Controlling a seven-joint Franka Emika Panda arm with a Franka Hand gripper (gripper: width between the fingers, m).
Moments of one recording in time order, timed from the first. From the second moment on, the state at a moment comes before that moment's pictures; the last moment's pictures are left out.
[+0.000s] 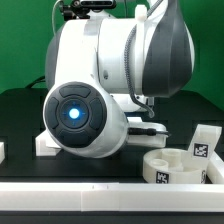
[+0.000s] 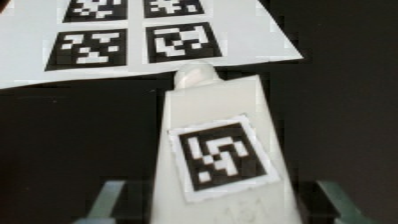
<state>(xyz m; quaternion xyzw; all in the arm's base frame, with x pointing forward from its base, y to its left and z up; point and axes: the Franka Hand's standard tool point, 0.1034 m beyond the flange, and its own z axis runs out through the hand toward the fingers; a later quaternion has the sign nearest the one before) 0.479 -0.013 0.017 -0.84 0.09 0.52 0.08</state>
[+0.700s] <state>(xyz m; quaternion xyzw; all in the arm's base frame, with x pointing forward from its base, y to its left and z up) 0.501 -0.003 0.078 -0.86 0.08 0.50 0.08</state>
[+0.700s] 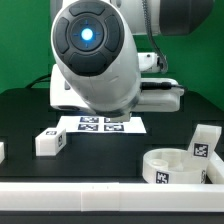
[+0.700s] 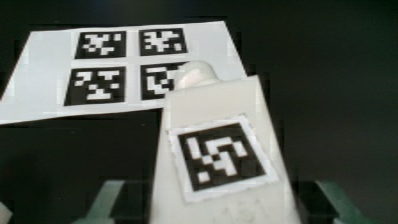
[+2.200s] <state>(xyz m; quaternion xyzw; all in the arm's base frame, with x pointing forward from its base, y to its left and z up) 0.588 0.016 0.115 -0.99 0.11 0.01 0.04</state>
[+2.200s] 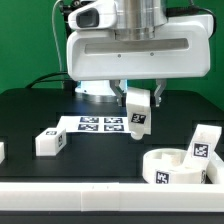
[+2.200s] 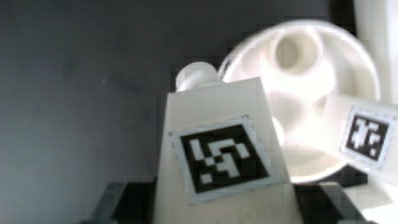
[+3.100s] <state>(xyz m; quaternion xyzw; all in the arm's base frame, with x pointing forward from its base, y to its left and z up) 0.598 0.027 0.116 -0.99 0.13 -0.08 0.05</state>
